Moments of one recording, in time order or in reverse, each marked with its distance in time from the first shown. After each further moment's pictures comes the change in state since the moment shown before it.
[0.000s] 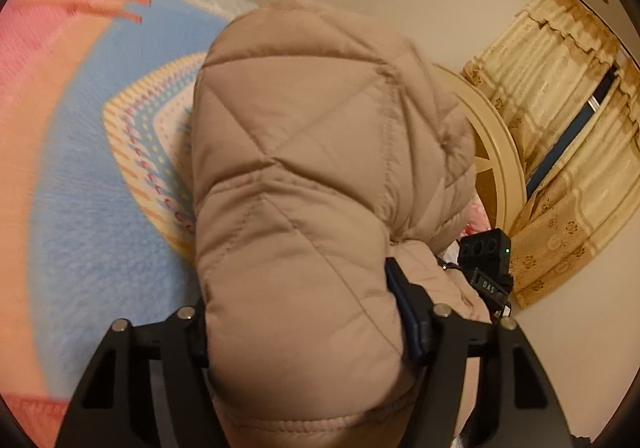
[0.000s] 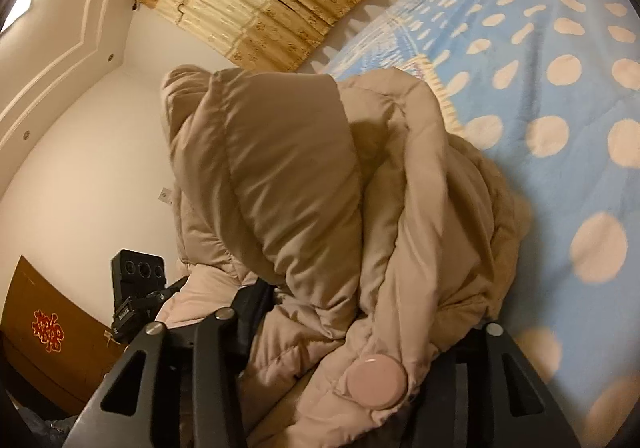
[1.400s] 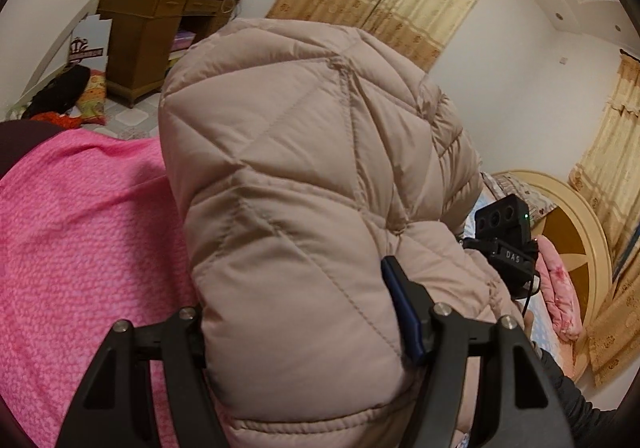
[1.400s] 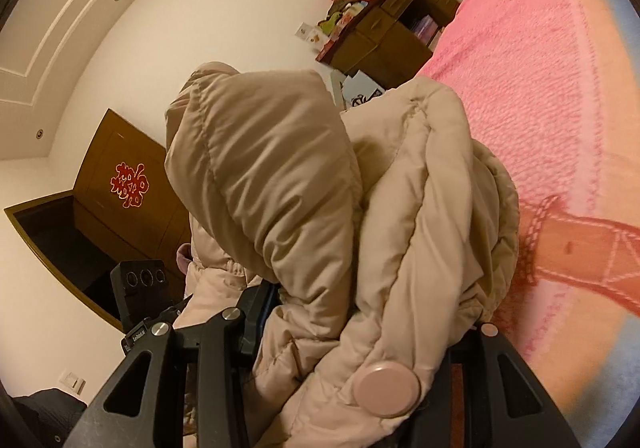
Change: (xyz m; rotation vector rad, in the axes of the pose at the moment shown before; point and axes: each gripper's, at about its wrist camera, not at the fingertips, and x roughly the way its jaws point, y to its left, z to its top) left arm -0.261 0.066 -0.120 -0.212 -0.422 0.530; right arm 0.257 0.320 -0.199 -0.239 0.514 0.460
